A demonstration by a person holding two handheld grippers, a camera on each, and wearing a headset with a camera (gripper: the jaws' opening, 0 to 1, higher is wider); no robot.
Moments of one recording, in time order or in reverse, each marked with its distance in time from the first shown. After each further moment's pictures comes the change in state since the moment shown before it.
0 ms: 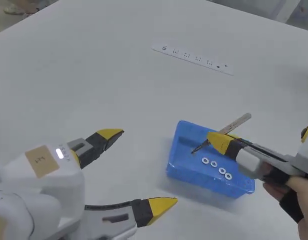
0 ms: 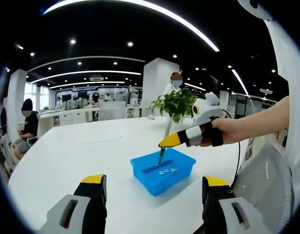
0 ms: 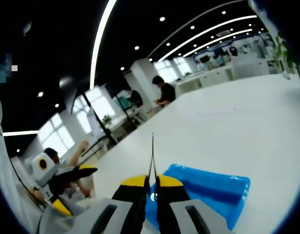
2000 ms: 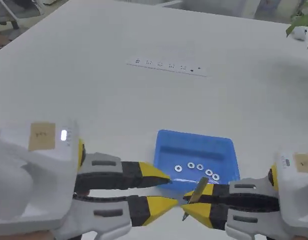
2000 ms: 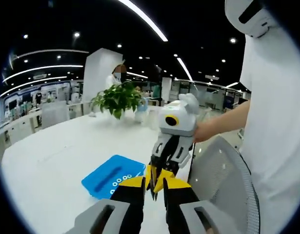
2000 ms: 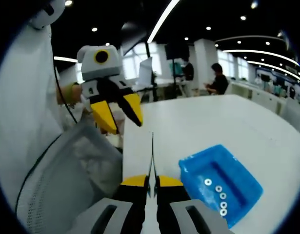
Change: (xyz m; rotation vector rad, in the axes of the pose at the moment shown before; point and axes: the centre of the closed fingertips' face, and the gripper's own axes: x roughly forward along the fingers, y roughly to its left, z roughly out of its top) left arm 0.013 -0.079 0.028 0.172 0.125 -0.590; right arm -0.054 0.078 -0.089 -0.559 0.334 0.310
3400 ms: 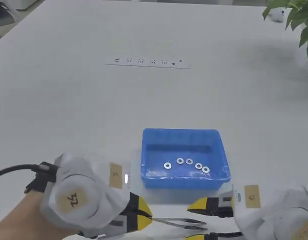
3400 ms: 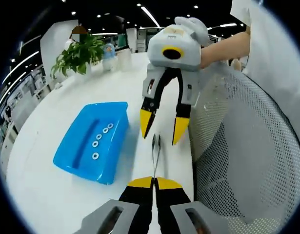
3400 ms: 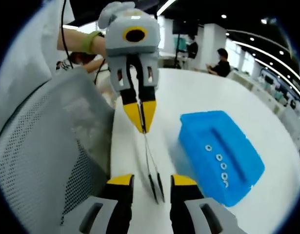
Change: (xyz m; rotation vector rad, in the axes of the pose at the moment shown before) left arm 0.029 0.022 -0.122 0.202 0.502 -0.177; right arm -0.001 -0.013 -0.073 -0.056 0.220 -0.128
